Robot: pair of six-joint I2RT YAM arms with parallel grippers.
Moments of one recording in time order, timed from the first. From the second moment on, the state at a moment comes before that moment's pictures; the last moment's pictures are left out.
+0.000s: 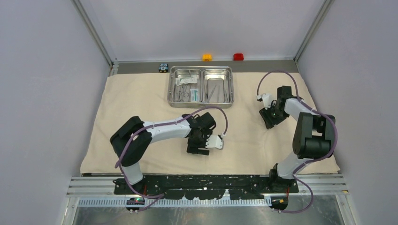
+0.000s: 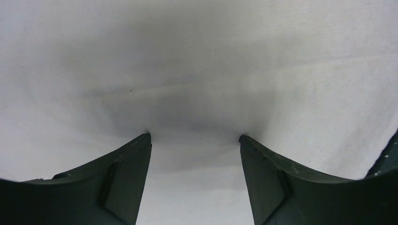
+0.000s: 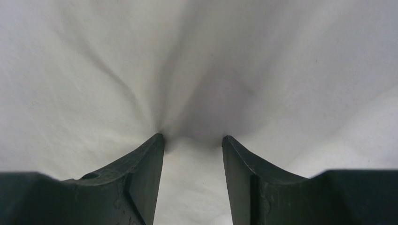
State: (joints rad) left arm -0.95 1.77 1.11 -0.69 0.14 0.77; right arm -0.12 1.66 0.97 -0.60 -0.15 -0.67
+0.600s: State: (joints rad) left arm -1.05 1.76 1.11 -0.76 0.13 0.76; right arm -0.37 1.60 0.91 -0.74 -0.16 -0.87
